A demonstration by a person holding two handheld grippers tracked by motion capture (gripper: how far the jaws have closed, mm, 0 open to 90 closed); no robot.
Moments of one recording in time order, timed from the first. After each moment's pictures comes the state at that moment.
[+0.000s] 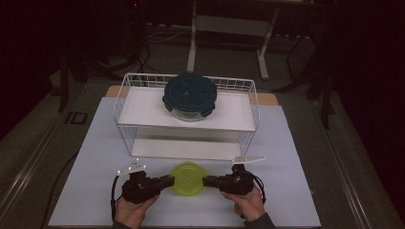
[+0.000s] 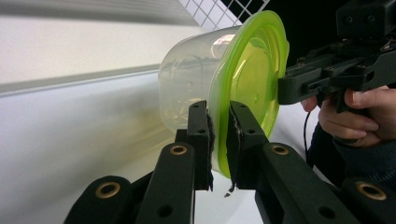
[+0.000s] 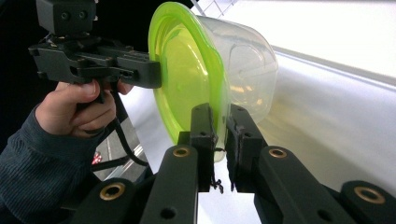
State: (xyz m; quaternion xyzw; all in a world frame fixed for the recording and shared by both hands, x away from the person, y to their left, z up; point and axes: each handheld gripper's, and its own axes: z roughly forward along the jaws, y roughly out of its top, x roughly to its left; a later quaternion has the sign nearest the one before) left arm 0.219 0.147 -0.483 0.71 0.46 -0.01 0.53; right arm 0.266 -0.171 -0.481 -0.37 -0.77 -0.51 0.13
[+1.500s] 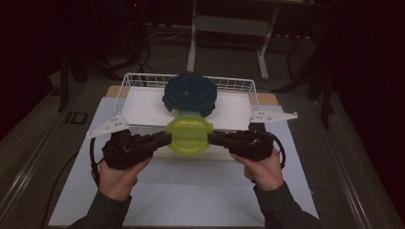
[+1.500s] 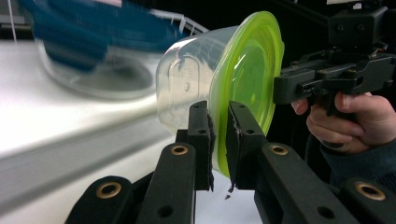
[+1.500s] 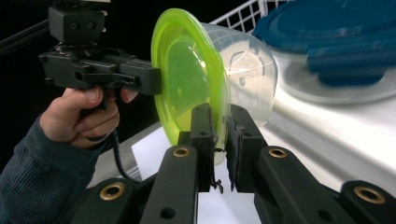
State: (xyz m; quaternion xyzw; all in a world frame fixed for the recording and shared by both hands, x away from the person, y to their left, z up) left arm 0.234 0.154 -0.327 0.70 0.38 0.09 0.60; right arm 0.280 -0.167 -0.319 -0.28 -0.76 -0.58 0.02
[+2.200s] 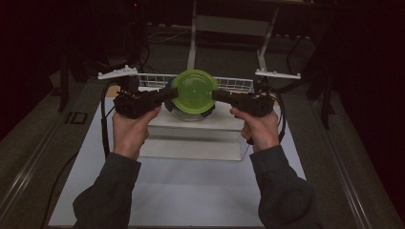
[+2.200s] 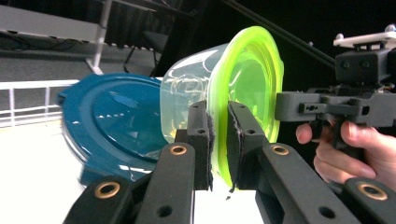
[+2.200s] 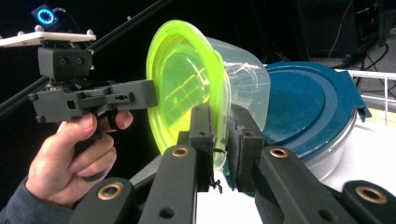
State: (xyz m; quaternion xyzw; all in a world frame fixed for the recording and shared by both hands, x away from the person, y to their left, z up) left arm 0.323 0.150 -0.286 0.66 0.42 0.08 0.62; right arm 0.356 -0.166 -0.279 -0.36 -0.71 -0.61 0.02
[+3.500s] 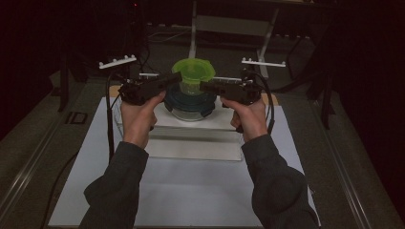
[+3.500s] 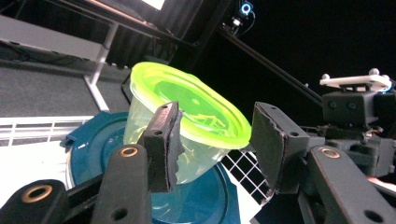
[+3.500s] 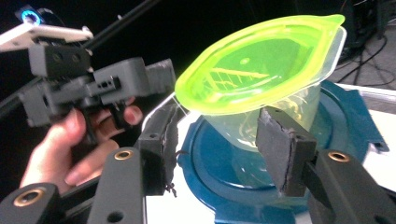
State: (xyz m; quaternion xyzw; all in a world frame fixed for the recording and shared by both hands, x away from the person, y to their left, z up) left arm 0.351 0.149 -0.286 0.60 0.45 0.07 0.66; right arm 0.385 -0.141 -0.276 -0.37 -0.71 -0.59 0.03
